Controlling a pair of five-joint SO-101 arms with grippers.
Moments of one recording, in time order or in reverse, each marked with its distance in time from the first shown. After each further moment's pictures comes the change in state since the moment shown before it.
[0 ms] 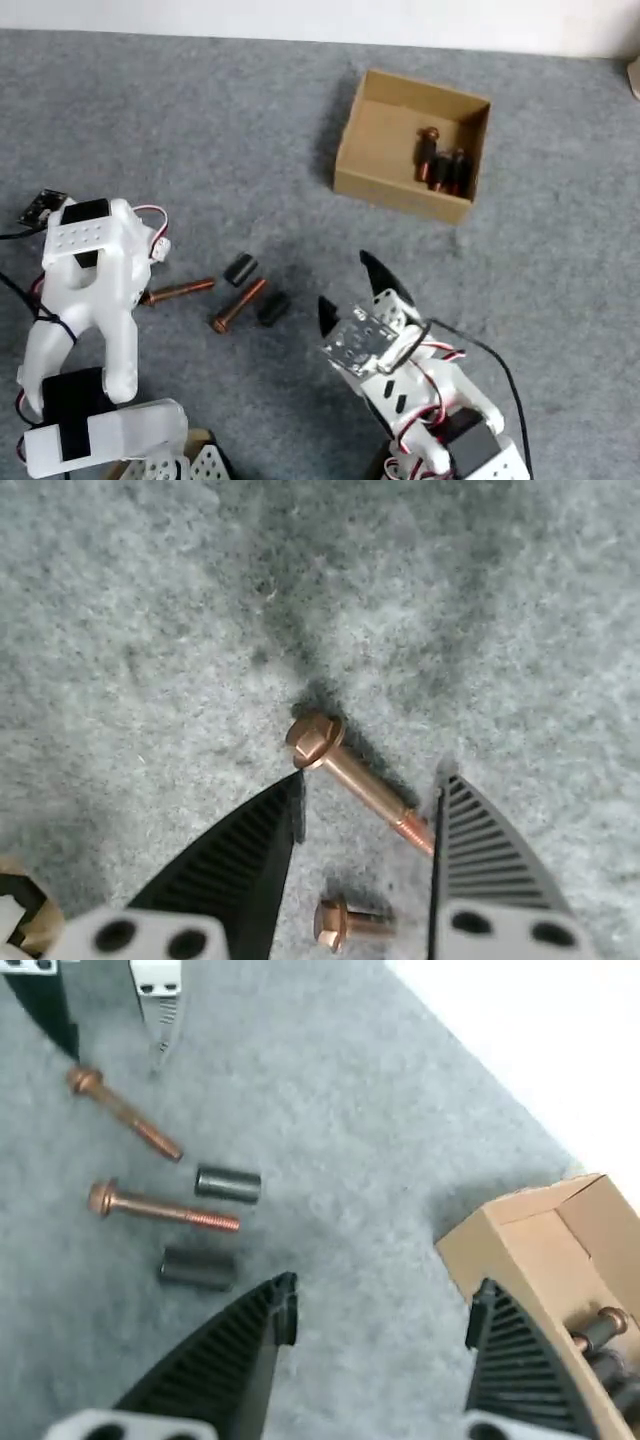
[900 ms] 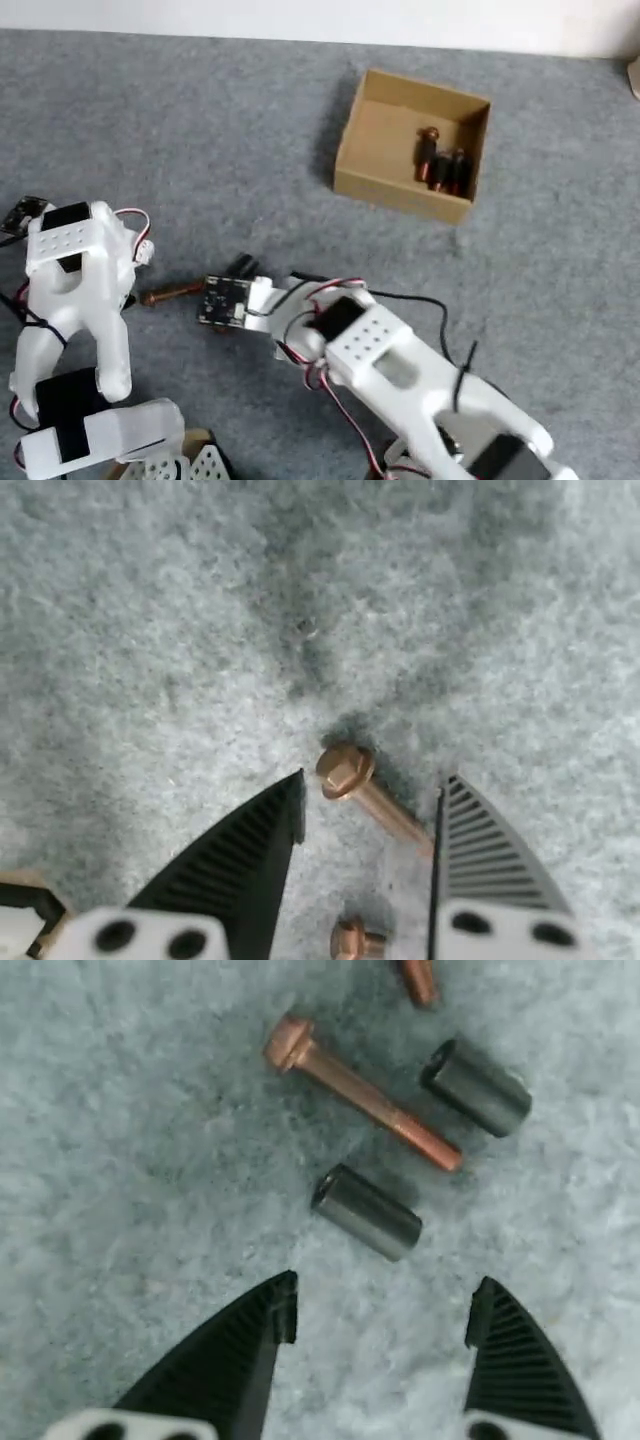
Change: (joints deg) left arm -4.6 0.0 0.2 0.0 -2.7; right arm -11.5 76.7 -29.0 -8.9 14.2
